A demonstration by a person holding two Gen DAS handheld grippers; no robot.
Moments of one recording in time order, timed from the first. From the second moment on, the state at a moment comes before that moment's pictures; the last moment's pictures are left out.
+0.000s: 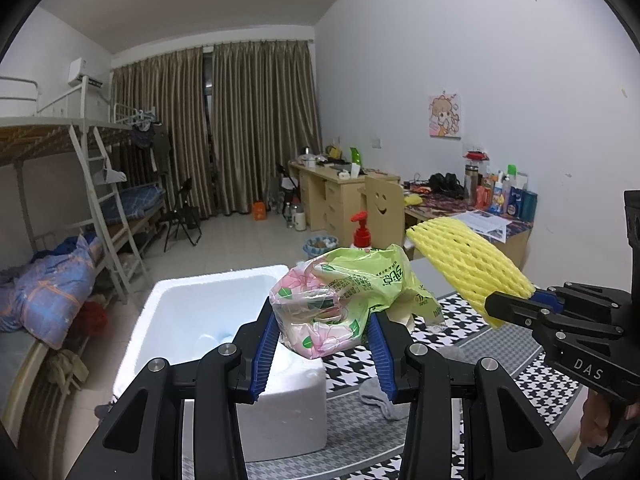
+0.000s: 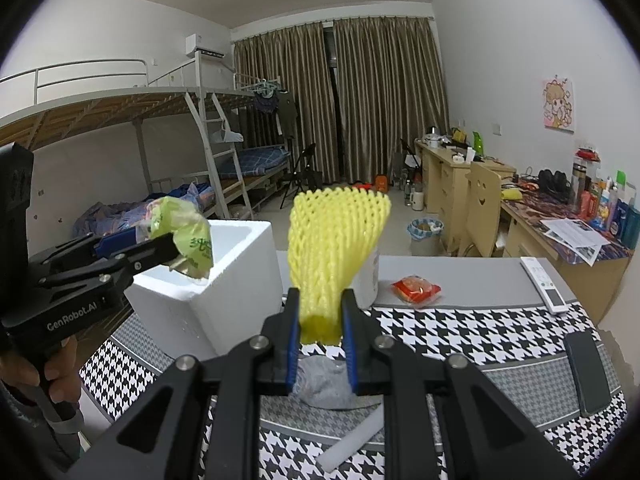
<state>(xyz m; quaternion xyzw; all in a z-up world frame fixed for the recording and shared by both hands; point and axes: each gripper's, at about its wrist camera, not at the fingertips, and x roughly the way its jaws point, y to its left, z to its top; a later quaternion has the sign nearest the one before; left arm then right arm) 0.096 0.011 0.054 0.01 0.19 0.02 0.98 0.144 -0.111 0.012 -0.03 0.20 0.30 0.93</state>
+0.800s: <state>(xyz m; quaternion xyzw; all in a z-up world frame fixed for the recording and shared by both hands) 0.100 0.047 0.061 0.00 0.19 0.09 0.98 0.150 -0.068 0.022 -0.04 0.20 0.36 0.91</state>
